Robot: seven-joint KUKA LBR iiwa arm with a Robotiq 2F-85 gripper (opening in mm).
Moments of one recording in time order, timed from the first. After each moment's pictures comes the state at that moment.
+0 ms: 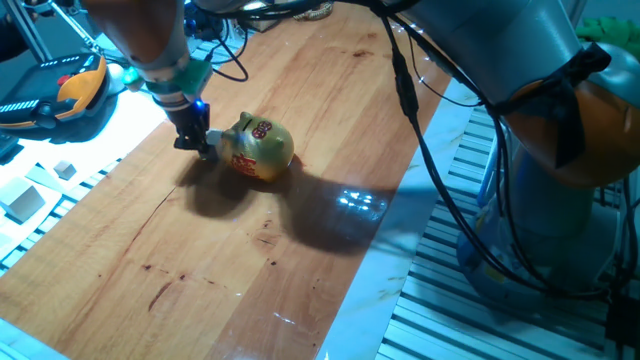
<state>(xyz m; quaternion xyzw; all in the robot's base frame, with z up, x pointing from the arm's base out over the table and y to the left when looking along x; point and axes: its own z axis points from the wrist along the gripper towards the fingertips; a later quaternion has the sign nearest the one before) 0.674 0.034 0.056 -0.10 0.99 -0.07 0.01</state>
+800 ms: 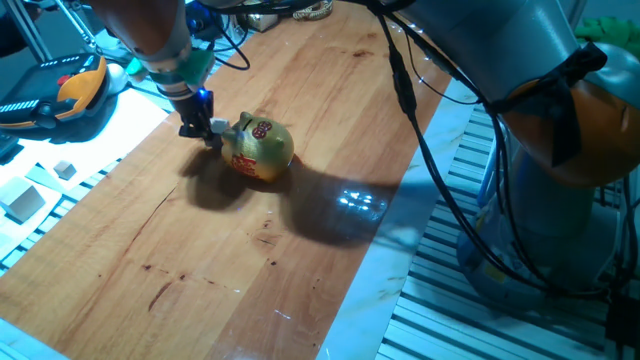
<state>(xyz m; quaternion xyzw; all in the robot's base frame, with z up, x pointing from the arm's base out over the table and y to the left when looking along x) 0.682 -0.002 0.056 -0.06 0.99 -0.09 0.01</state>
